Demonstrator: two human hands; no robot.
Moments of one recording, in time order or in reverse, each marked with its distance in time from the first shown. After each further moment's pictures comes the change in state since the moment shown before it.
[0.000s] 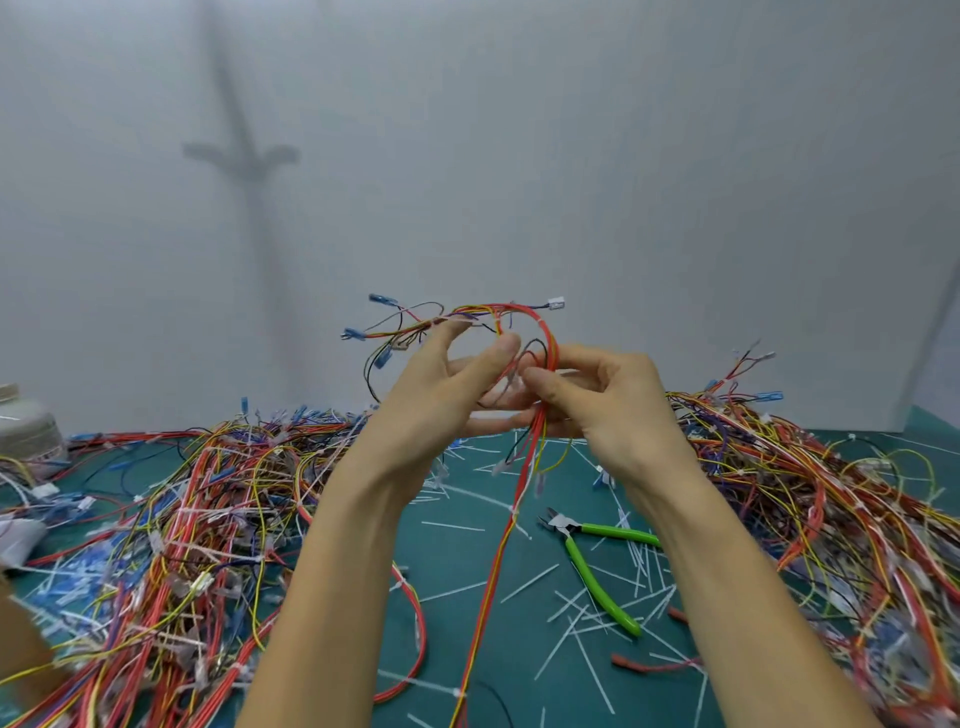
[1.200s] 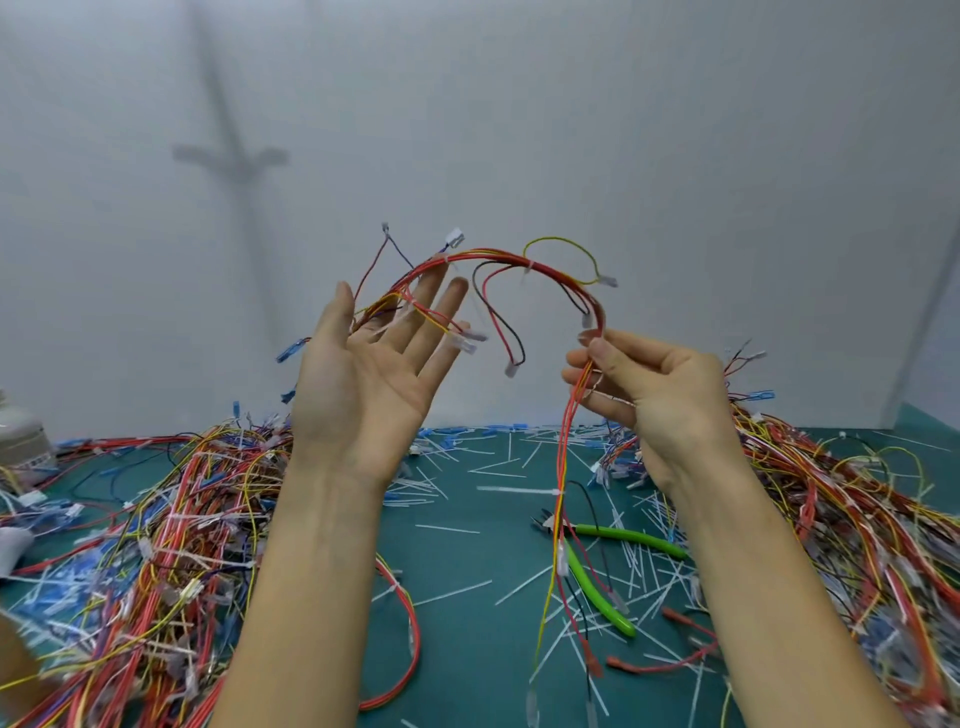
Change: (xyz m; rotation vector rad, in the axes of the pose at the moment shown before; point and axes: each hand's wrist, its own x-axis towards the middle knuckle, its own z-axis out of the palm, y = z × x) left_hand -0.004 0.022 -0.019 -0.926 0.005 0.044; right_hand 0.007 -0.002 -0.030 0.240 0.276 0.049
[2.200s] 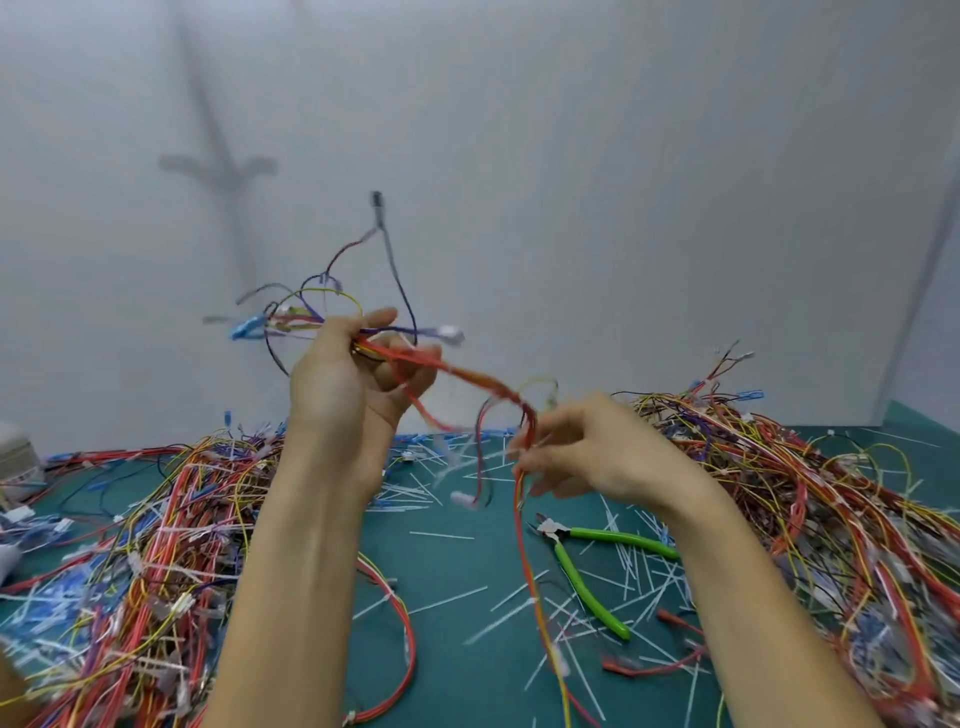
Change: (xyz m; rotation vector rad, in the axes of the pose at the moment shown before) left_hand 0.003 -0.003 0.005 0.337 0.277 0.205; right_hand -0.001 0.016 -0.003 -0.786 -0.518 0.170
